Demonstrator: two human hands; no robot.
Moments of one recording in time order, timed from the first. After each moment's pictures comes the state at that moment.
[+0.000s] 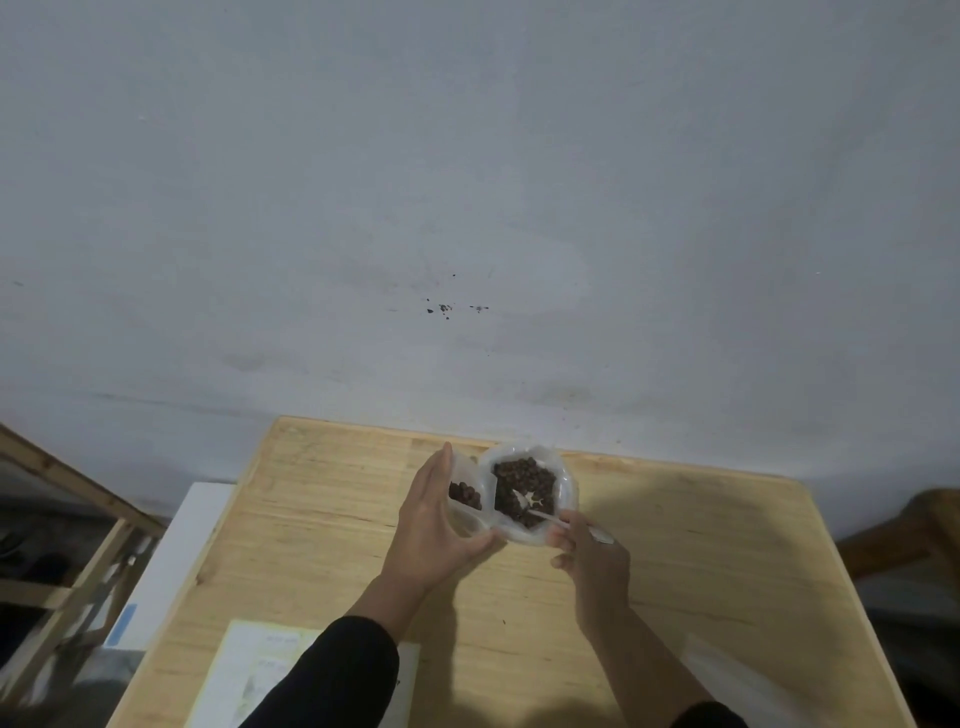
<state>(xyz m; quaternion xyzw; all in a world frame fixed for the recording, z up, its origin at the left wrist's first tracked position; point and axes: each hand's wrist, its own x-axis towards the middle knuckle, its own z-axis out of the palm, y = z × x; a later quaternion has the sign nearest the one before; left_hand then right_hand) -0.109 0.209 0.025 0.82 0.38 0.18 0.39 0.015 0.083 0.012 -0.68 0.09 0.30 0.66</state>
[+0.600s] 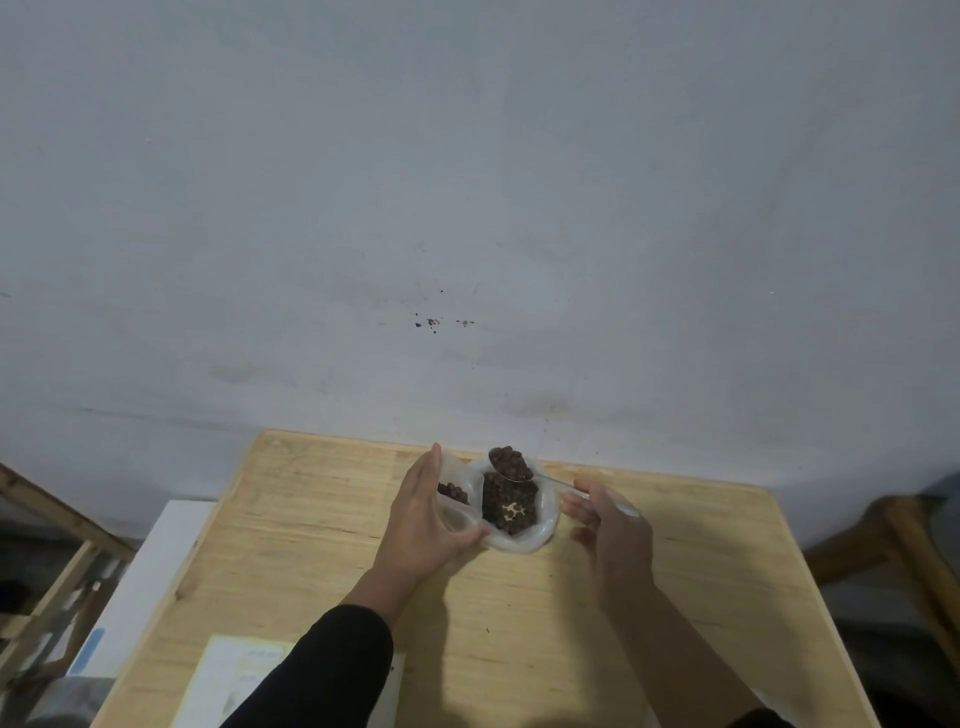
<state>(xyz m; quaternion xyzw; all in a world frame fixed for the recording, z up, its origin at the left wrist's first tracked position) -0.099 0.216 0.031 0.82 0.37 0.17 0.41 0.037 0.077 0.071 -0.64 0.05 0.28 0.71</state>
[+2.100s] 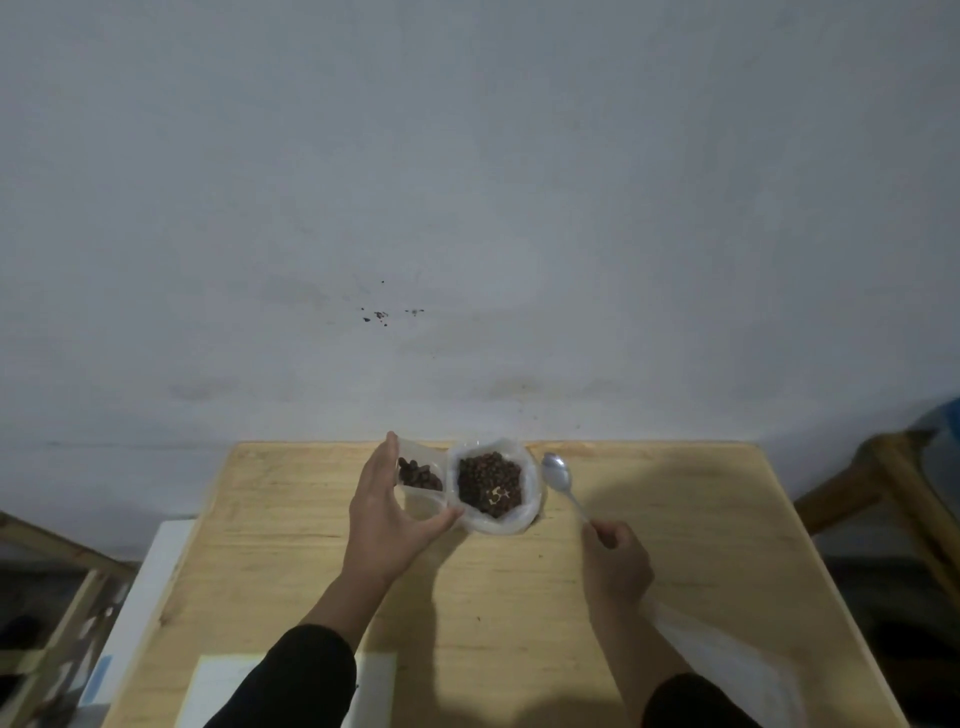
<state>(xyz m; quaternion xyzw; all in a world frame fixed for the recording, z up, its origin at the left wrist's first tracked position) -0.103 0.218 0.036 0.83 0.38 0.24 0.34 0.046 0.042 -0.020 -0.86 0.07 0.12 0.49</state>
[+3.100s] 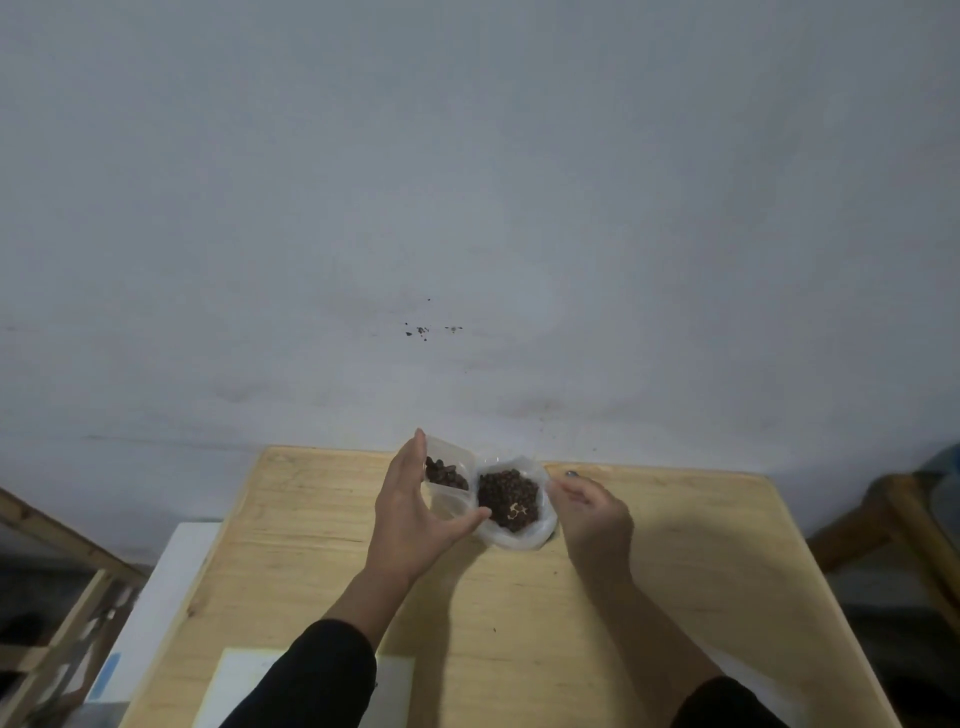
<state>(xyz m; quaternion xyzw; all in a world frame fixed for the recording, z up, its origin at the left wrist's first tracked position) -0.108 0.217 0.055 0.82 0.35 0.28 0.35 0.026 0.081 0.066 -0.81 -0.15 0.12 0.55</state>
